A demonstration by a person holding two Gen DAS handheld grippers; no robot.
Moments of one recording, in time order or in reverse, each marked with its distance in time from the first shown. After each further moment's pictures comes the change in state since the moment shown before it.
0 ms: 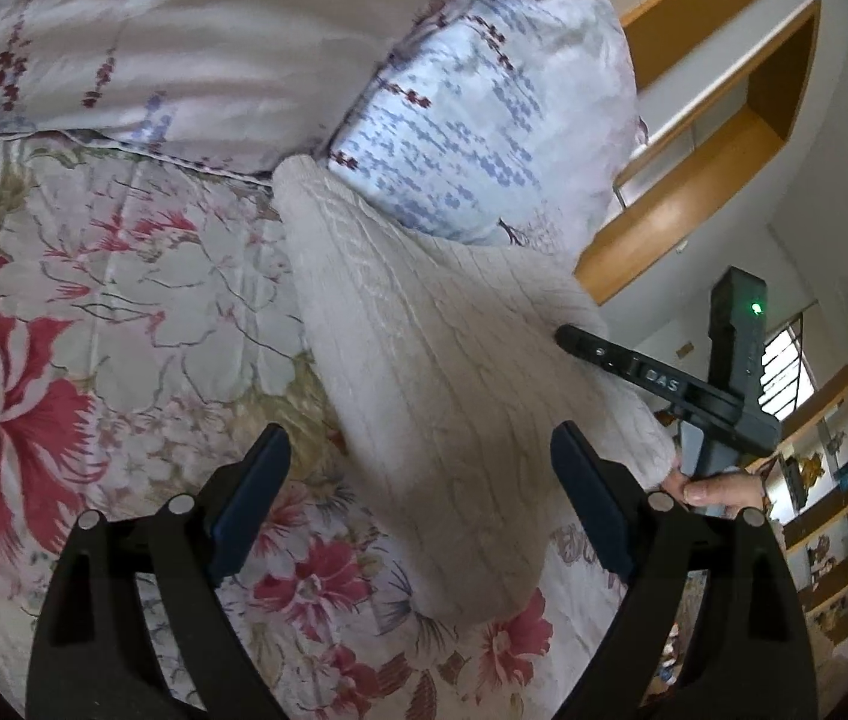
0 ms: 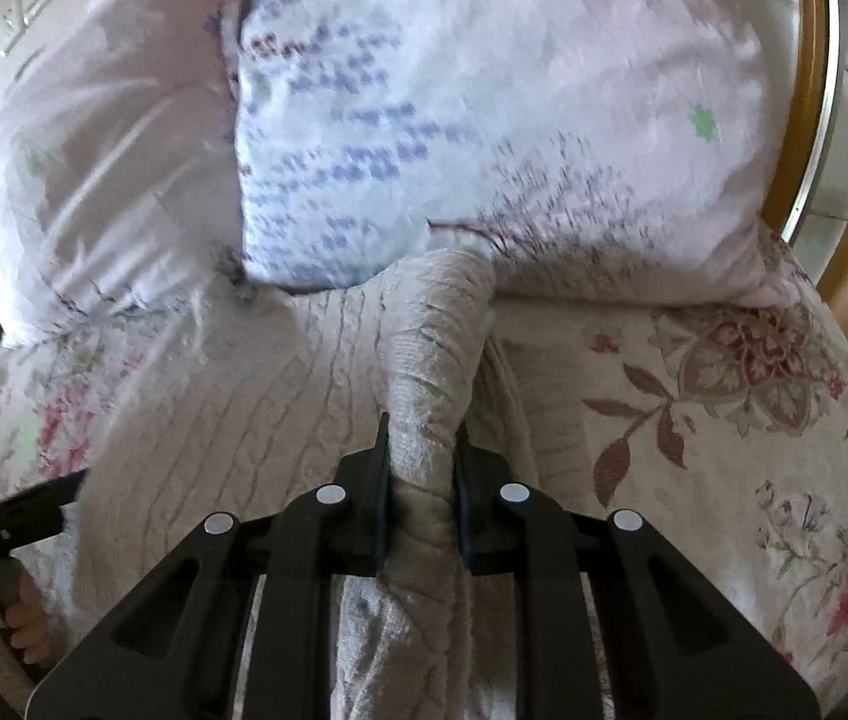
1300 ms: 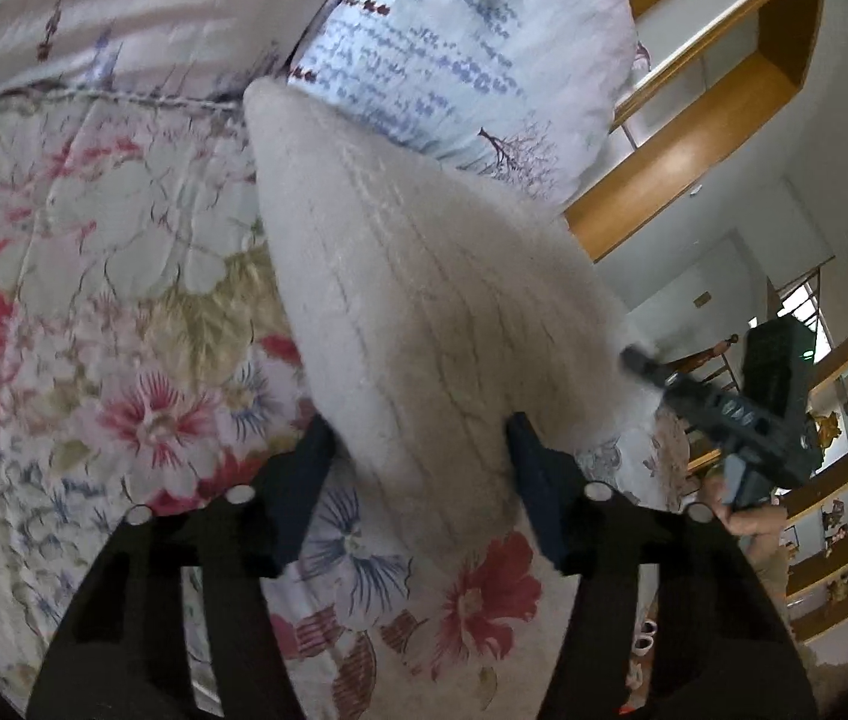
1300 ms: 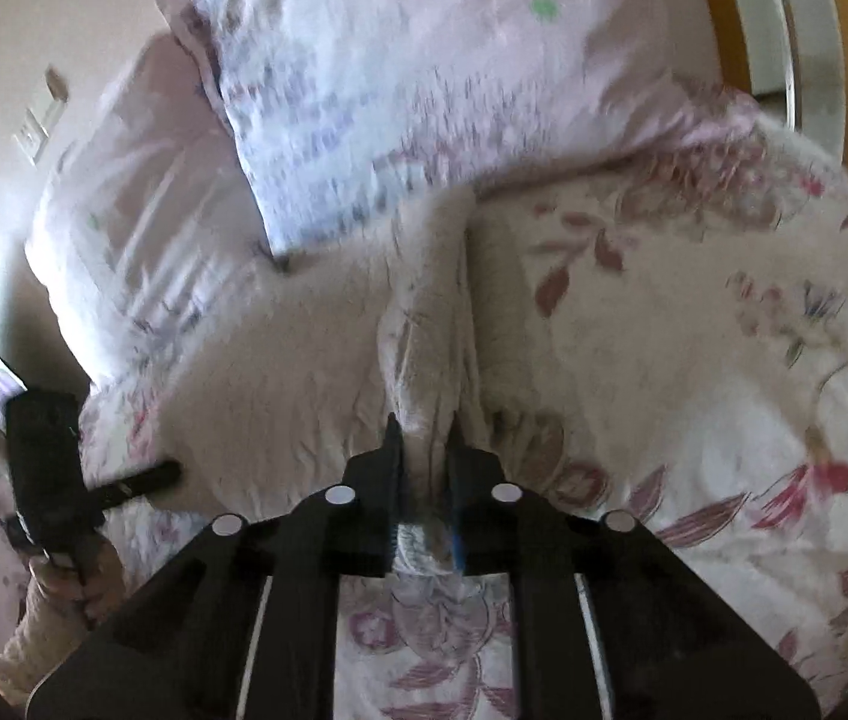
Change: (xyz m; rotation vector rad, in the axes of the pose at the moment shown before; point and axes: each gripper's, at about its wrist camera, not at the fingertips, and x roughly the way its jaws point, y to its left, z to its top) left arm 0.024 -0.028 -0.023 0.020 0.134 0.042; right arm -0.067 -0.066 -0.071 0.237 -0.085 0.240
